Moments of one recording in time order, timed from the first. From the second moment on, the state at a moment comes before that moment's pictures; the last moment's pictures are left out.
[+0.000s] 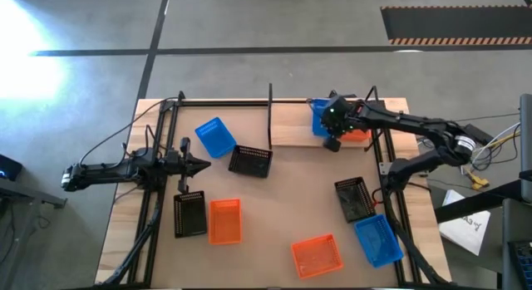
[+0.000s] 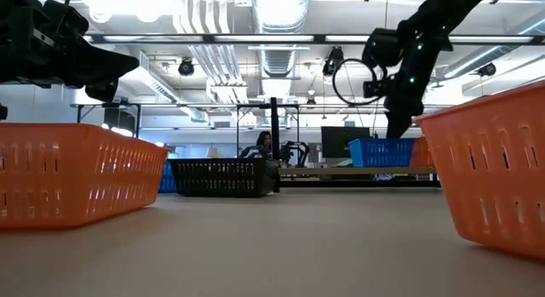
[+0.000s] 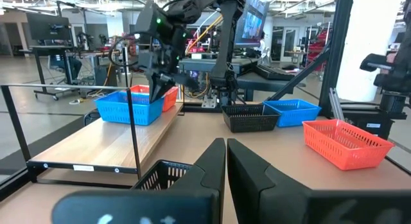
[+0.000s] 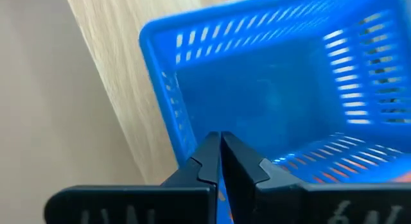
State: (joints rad) left arm 0.07 0.06 0.00 0.07 0.01 -0.02; right arm -0.61 1.37 0.89 -0.65 0.07 -0.27
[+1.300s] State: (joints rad) left arm 0.07 0.06 0.00 0.07 0.01 -0.02; right arm -0.57 1.07 1.06 -1.44 -0.02 0.30
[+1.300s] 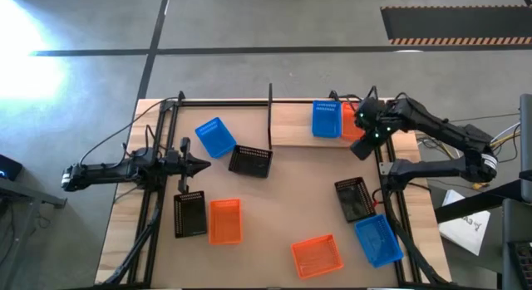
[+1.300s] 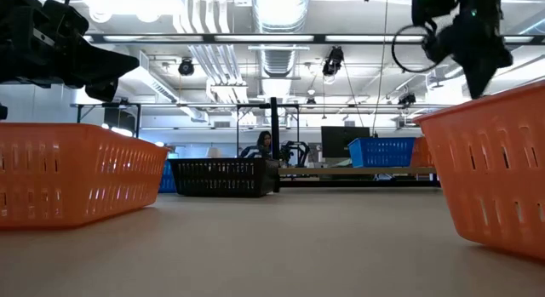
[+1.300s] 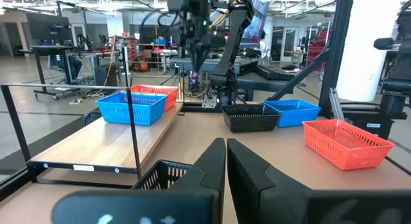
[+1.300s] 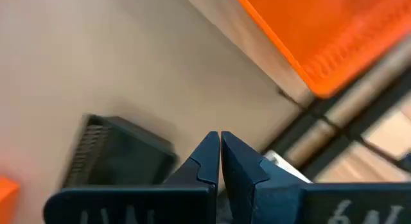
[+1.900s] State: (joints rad) left arm 0.07 0.06 0.00 0.07 0.01 -0.02; right arm -0.57 1.22 1.00 -1.54 0.35 0.30
